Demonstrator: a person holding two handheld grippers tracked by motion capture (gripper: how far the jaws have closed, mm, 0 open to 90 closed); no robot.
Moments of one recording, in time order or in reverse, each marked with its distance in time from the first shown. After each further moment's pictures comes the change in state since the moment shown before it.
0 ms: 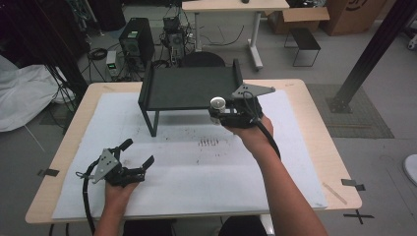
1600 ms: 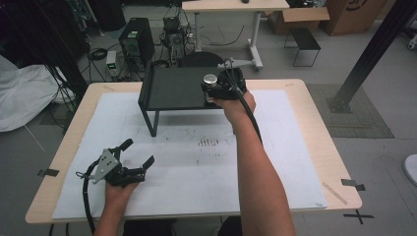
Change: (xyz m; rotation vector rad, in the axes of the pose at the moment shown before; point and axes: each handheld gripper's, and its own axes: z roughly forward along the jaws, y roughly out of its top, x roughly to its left) left arm -0.001 0.000 0.000 0.002 -0.001 0.001; right arm -0.040 0.036 0.063 0.044 -0.147 0.124
